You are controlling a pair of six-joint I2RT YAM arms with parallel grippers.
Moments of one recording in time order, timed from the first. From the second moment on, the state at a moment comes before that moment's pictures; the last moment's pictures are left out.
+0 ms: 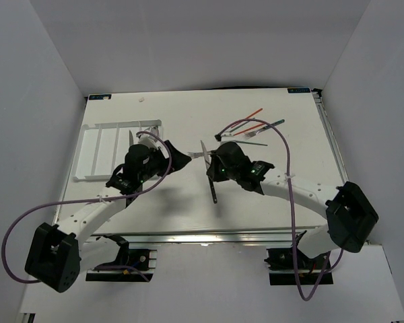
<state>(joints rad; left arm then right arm) -0.44 1.10 0.62 0.11 0.19 -0.76 0.86 1.45 0.95 -0.20 0.15 0.57</state>
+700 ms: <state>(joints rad) -0.39 1.24 0.84 -0.08 0.01 -0.61 1.00 1.50 1.08 -0.10 0.07 0.52</state>
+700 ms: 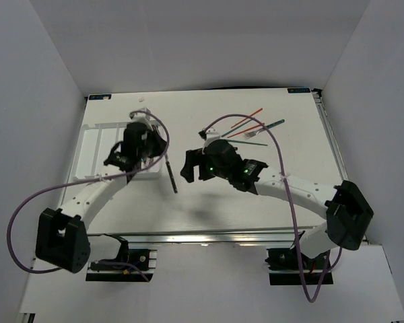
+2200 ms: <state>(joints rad) -0.02 1.29 1.25 -0.43 -0.35 -0.28 0.75 1.67 1.33 -0.51 0.21 0.30</state>
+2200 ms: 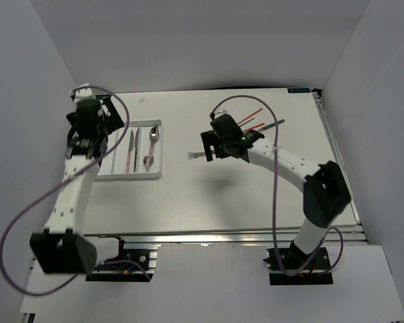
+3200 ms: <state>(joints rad) -0.07 0.87 0.66 -0.32 -0.10 -0.34 0.57 2.26 1.78 -0.59 -0.32 -0.56</state>
